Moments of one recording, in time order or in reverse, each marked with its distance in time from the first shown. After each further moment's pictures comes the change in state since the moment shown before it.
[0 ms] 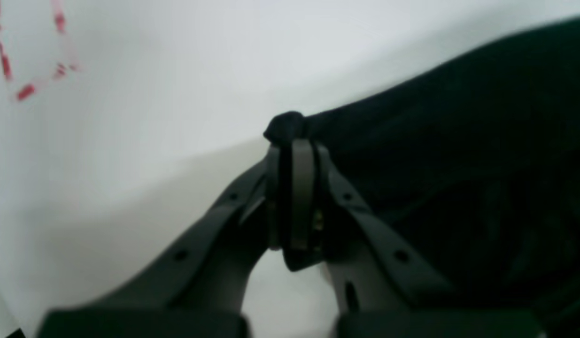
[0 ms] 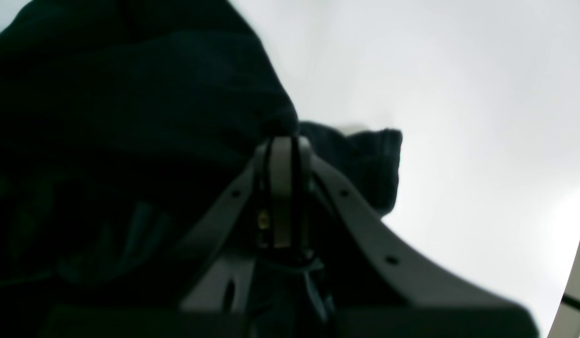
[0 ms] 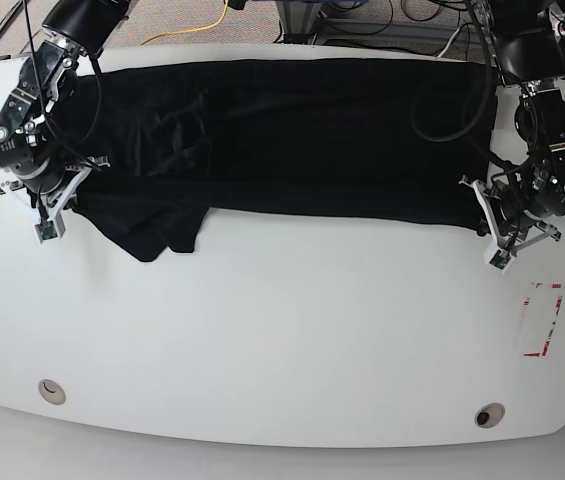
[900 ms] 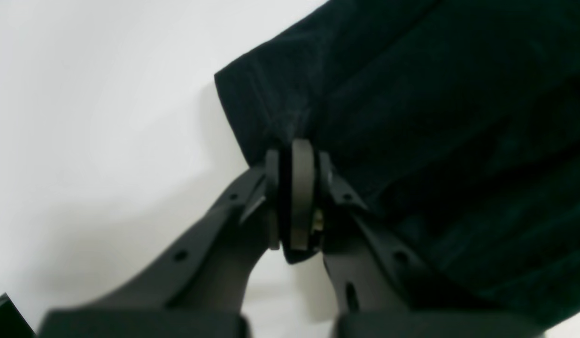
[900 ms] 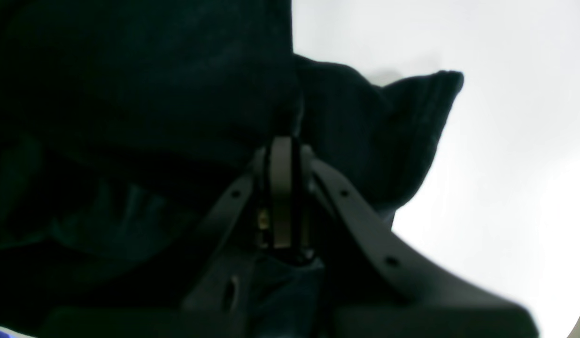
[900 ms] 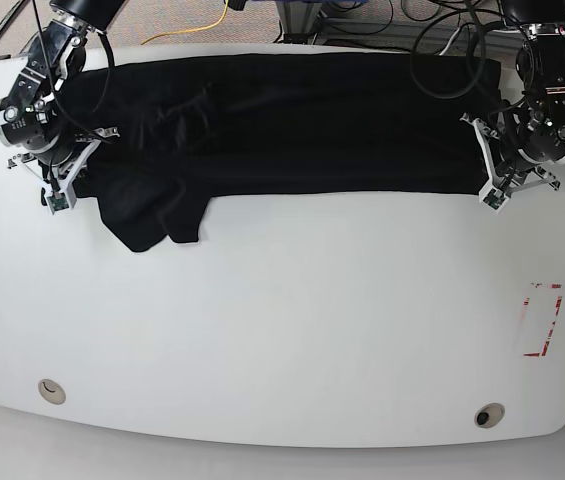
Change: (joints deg) left arm 14.1 -2.2 0.0 8.4 0.0 0.0 -0.1; right arm -5.4 -1.6 0.2 -0.1 0.0 0.0 0.1
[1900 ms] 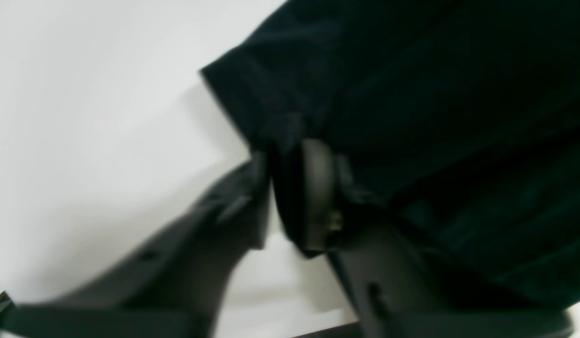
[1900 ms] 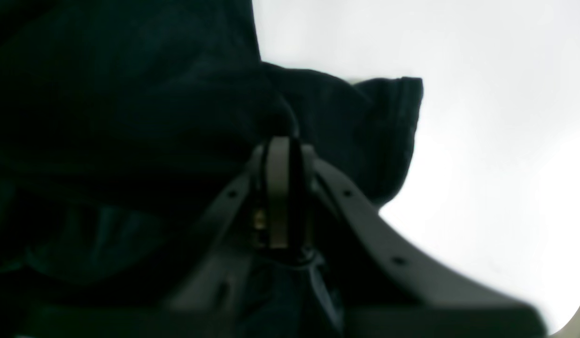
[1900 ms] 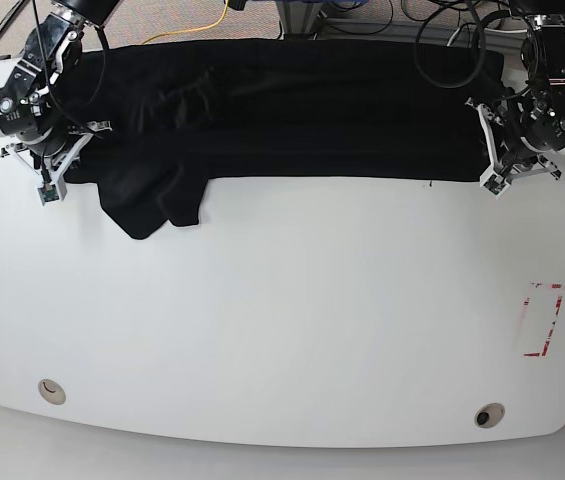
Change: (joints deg) left arm 2.8 -1.9 0.0 0.1 -0.1 -1.7 -0.3; right arm -1.2 -0.1 2.8 0.0 0.0 0.0 0.0
